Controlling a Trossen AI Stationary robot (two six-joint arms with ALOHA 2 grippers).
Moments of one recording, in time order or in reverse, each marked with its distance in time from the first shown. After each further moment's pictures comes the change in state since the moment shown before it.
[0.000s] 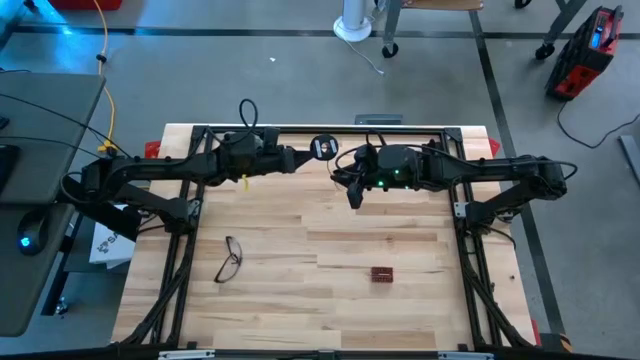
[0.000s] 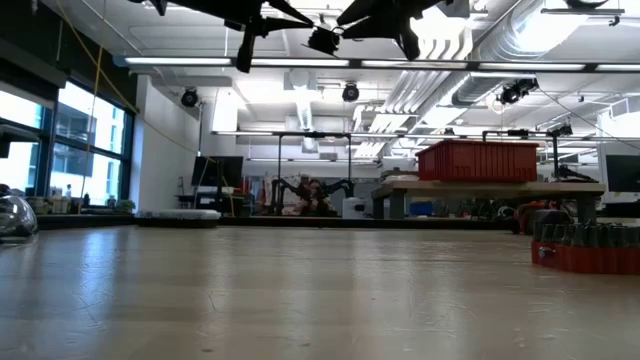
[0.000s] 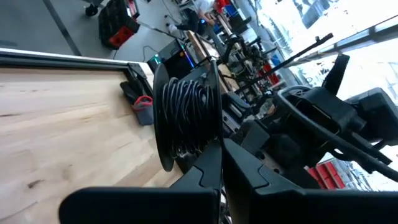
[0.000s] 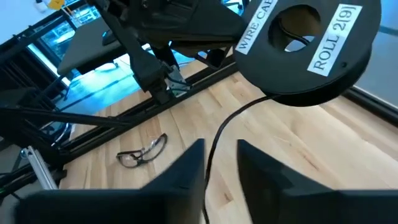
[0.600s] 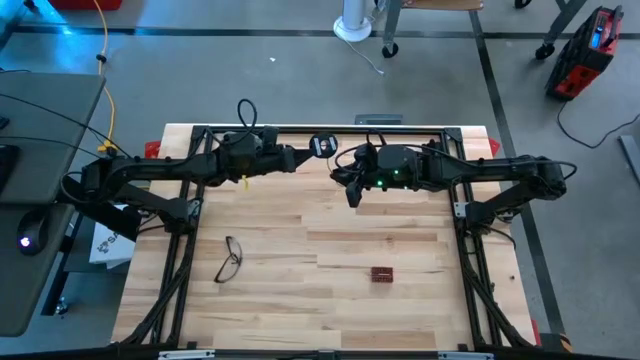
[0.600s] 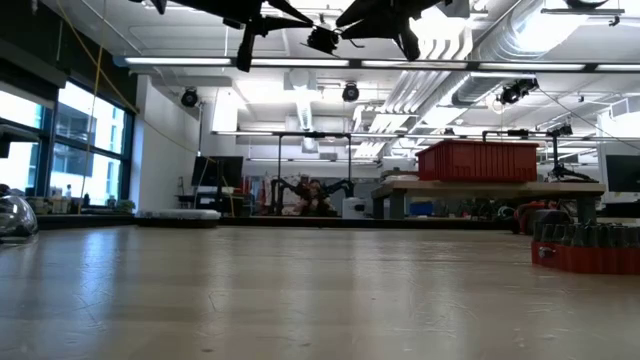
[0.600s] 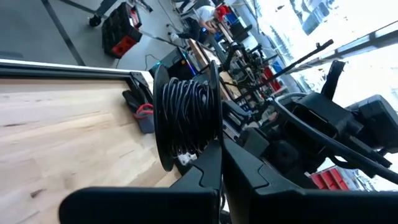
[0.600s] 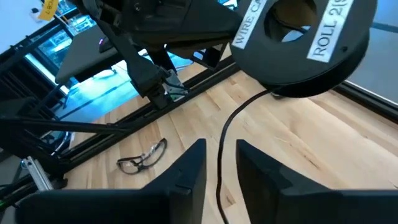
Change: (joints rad) left arm -0.005 0.000 0.000 0.011 -0.039 0.017; right arm 0.000 0.006 0.000 0.011 0.020 0.038
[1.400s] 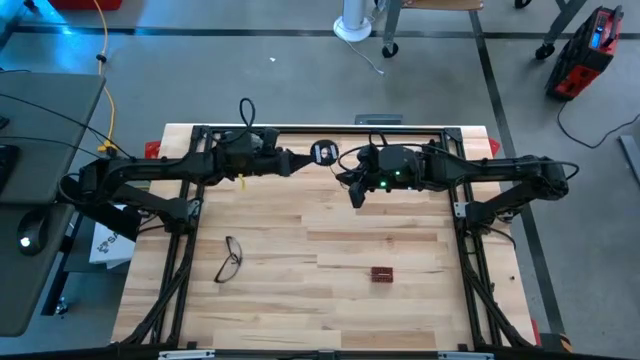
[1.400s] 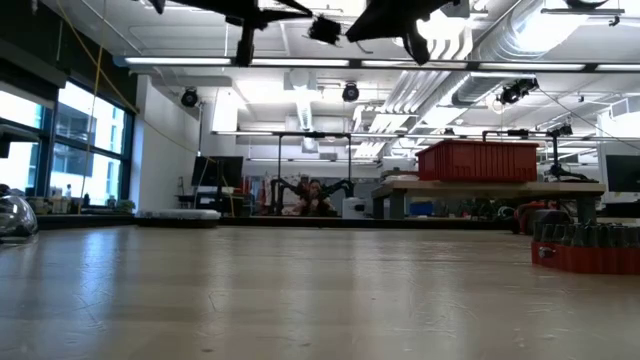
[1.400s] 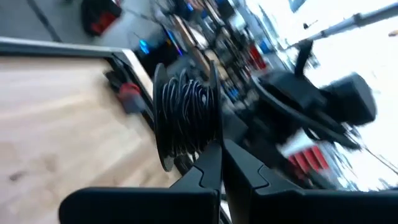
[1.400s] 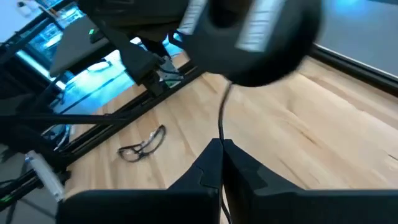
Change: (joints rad) left arm 0.008 -0.034 -0.002 -0.037 0.155 -0.010; right arm 0.006 -0.031 0.000 -0.098 -0.013 0.072
